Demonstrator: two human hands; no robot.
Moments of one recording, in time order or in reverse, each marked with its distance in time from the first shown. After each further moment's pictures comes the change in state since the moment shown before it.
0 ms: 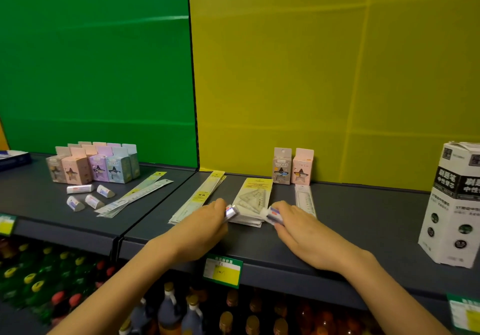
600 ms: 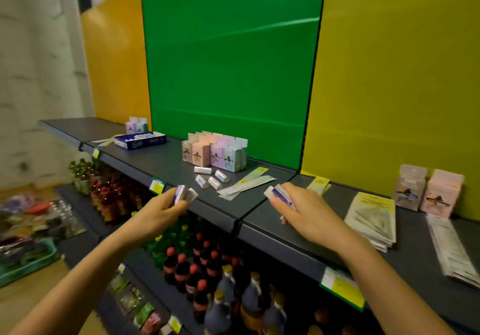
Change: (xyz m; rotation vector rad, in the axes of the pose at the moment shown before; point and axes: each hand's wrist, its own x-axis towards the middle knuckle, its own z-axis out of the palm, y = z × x) left_hand -0.173 -0.167 -0.056 -0.524 0.413 -0.525; right_hand 0.091 -0.156 0.037 0.200 0.023 -0.313
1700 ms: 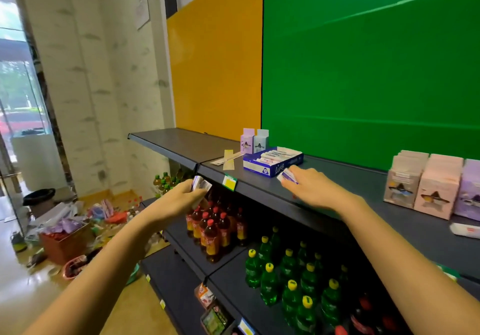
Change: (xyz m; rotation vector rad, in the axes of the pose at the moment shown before) left_hand 0.150 -0.333 -0.370 -0.019 0.063 -0.142; right_hand 0.422 -0.278 0.285 -0.113 -0.171 -0.004
